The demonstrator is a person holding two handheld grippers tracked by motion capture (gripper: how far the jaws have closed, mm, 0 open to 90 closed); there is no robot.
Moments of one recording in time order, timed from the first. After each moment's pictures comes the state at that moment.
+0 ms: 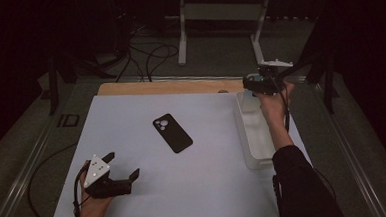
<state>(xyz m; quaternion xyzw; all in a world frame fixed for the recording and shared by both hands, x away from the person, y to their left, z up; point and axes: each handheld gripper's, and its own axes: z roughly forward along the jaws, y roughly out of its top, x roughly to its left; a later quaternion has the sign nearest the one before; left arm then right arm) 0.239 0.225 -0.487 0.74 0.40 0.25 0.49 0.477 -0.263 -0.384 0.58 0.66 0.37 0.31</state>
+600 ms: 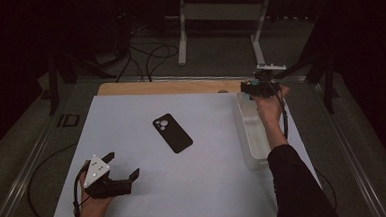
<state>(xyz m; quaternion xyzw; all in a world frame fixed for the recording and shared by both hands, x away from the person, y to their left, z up) 0.239 0.225 -0.487 0.74 0.40 0.25 0.49 0.492 -0.262 -0.412 0.60 0.67 0.34 0.29</state>
